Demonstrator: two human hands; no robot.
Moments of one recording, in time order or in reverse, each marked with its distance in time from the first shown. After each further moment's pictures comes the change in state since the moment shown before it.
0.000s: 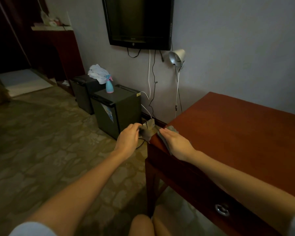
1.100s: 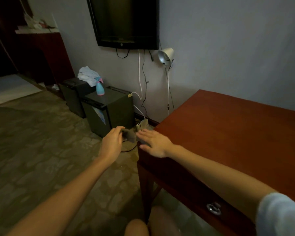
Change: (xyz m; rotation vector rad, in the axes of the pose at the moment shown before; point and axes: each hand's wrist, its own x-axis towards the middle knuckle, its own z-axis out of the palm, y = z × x) left_hand 0.002 -0.018 0.004 -0.002 0.063 -0.044; right_hand 0.030 -0.011 0.011 -0.048 -0.161 -0.105
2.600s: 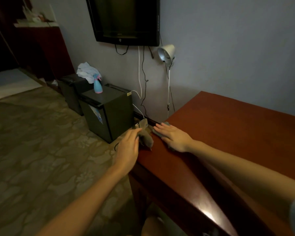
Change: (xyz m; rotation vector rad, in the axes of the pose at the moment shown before) left_hand 0.021 0.053 0.065 -0.131 0.054 0.103; right_hand -0.002 0.116 -0.015 0.056 0.022 0.011
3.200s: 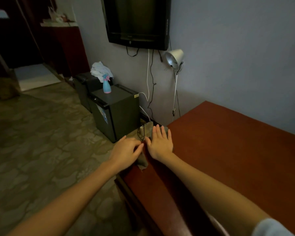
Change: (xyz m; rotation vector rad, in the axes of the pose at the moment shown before) left_hand 0.046 0.033 0.014 0.313 -0.328 -0.029; right_hand 0.034 -0.015 0.004 0.014 0.016 0.397
